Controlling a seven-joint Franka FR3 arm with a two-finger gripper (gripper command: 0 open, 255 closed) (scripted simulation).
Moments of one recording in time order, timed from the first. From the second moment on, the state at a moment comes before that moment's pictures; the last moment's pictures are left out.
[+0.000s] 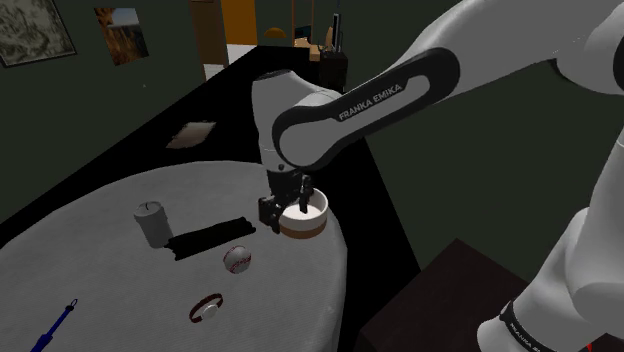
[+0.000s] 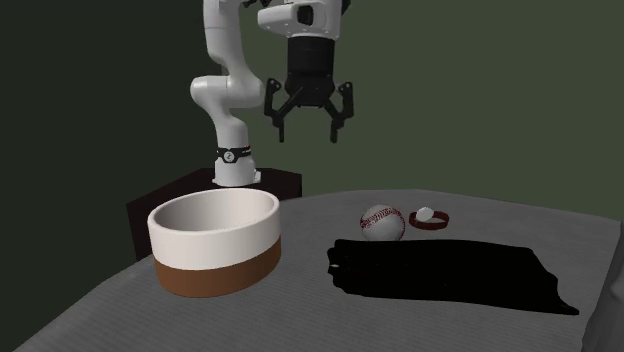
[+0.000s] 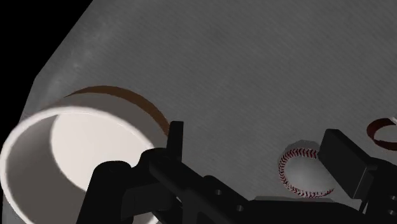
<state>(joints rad) 0.18 0.19 0.39 -1.99 -0.07 2.07 0.43</state>
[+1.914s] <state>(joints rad) 0.37 0.71 0.35 -1.51 -0.25 2.10 0.57</state>
